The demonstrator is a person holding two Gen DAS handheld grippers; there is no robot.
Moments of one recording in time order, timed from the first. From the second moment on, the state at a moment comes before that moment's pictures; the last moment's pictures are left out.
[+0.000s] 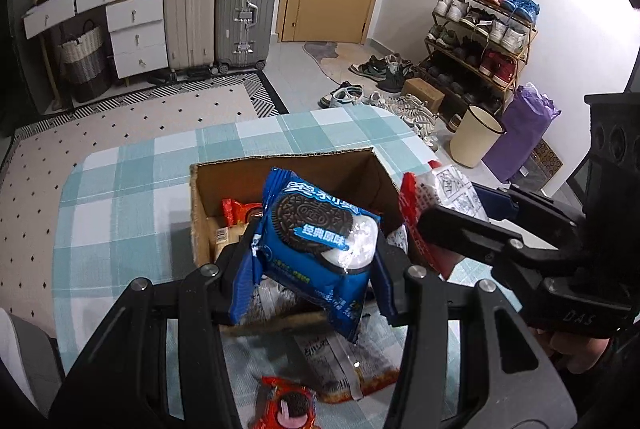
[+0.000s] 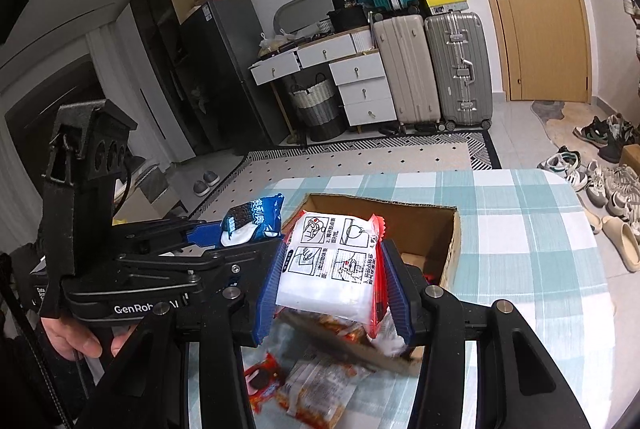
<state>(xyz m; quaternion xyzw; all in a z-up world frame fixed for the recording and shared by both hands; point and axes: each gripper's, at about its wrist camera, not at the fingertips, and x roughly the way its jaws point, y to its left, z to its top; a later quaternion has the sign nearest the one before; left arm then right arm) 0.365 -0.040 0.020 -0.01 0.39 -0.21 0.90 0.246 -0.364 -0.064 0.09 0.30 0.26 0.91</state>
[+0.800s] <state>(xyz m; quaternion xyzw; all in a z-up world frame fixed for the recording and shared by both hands) 0.421 -0.030 -0.028 0.00 0.40 -0.18 0.90 0.295 -0.366 -0.115 0.06 0.32 0.23 0.92</state>
